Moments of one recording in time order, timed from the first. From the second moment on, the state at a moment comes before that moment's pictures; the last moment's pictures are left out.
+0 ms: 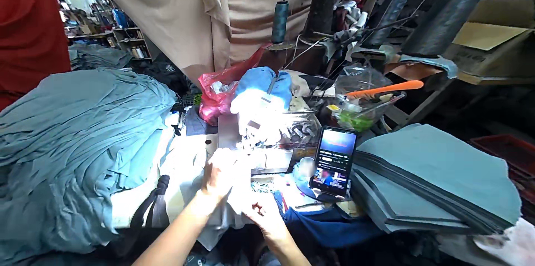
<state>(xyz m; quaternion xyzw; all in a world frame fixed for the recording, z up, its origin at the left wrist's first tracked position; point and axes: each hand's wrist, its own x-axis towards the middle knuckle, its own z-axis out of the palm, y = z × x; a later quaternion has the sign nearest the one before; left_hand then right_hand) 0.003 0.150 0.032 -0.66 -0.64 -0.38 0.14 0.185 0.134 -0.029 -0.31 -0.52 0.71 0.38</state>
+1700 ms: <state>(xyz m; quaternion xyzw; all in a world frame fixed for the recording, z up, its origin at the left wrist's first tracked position) -0.182 0.136 0.140 -0.50 -0.75 -0.44 -0.03 0.190 0.092 -0.047 -0.19 -0.83 0.46 0.23</state>
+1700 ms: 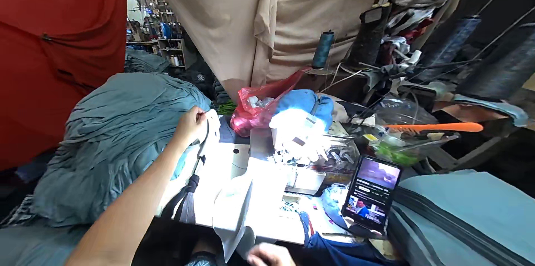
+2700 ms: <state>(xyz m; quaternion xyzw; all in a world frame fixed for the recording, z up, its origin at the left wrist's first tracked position) -0.213 -0.009 0.112 -0.38 -0.79 -0.44 -0.19 0.043 0.151 0.084 -0.25 -0.54 0.69 0.41</state>
